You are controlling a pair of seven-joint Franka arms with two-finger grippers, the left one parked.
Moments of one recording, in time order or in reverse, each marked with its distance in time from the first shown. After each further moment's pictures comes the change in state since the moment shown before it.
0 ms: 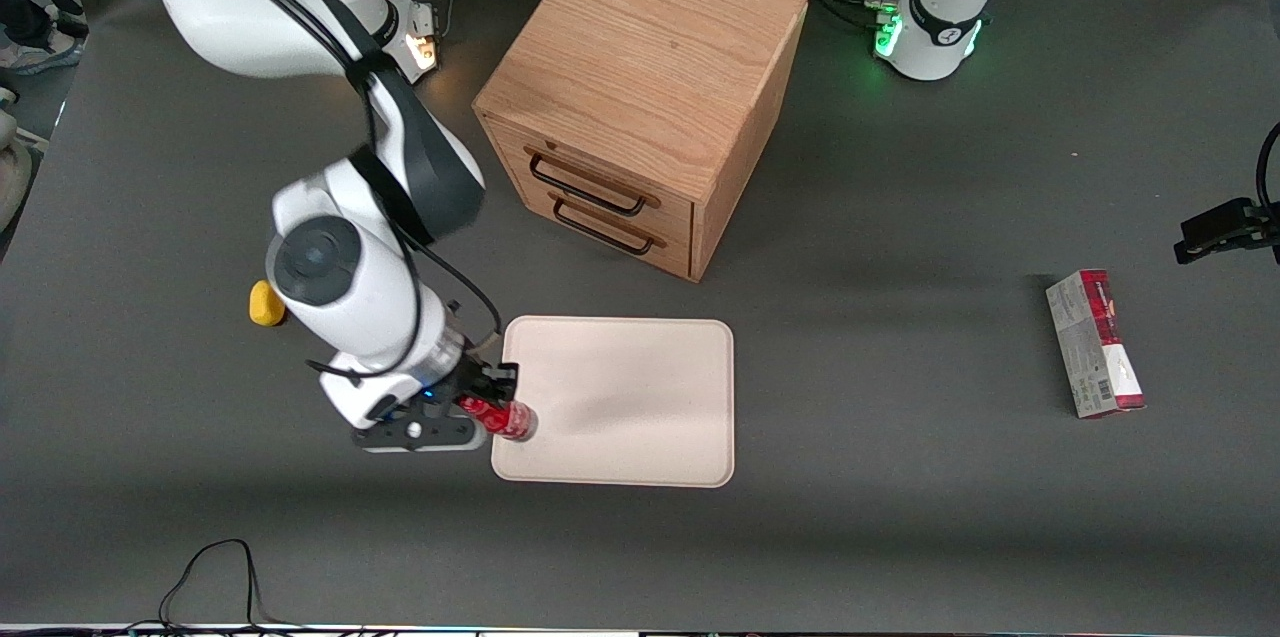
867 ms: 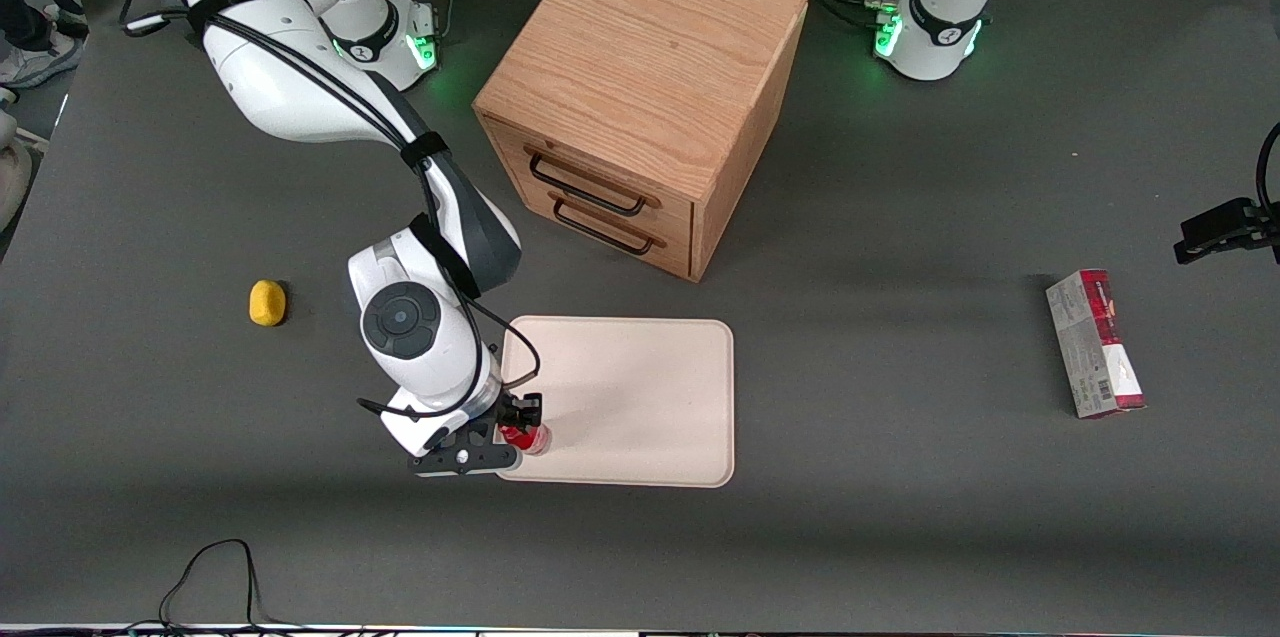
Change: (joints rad) arm 0.000 0.096 -0.004 -0.010 -0.100 0.108 0.001
